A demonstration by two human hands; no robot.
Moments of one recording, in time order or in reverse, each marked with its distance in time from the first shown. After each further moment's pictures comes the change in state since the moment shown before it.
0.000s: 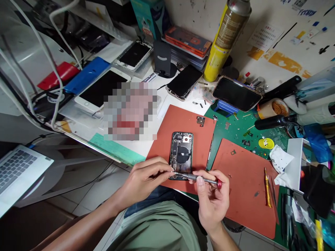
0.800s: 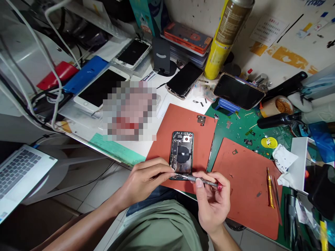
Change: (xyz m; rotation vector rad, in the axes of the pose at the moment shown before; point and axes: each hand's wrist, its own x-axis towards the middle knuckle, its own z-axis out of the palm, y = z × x) left_hand -0.004 -0.010 0.002 -0.033 -0.031 0.069; right_hand -0.001 0.001 -0.001 -0.045 -0.038 -0.129
